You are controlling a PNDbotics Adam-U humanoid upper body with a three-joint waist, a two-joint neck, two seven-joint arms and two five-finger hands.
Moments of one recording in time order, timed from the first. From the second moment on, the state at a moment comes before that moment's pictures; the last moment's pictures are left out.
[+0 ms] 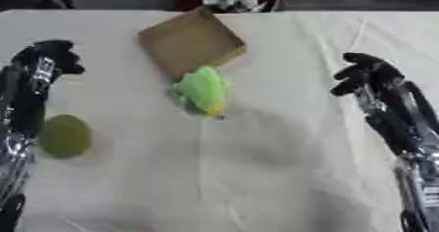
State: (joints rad) left arm -0.21 0.34 -0.09 -1.88 -0.08 0.00 0.05; right arm -0.17 -0.24 -0.03 -1.82 0.02 -0.15 0.22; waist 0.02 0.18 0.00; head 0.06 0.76
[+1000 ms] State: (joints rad) left arm -0.24 0.75 -0.11 -1.84 -0.59 -0.03 -0.49; right arm -0.16 -0.25 -0.03 -1.82 0.02 -0.15 0.22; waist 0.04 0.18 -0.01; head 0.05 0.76
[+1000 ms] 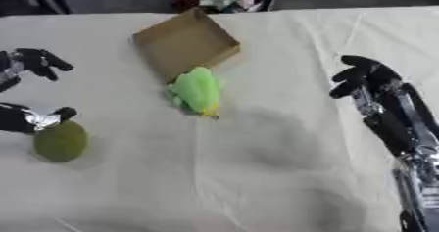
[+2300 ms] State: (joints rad) left arm -0.25 0.72 -0.16 -1.67 -0.86 -0.12 -0.64; right arm -0.16 -0.25 -0.03 -1.82 0.02 -0.15 0.22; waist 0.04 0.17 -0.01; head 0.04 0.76
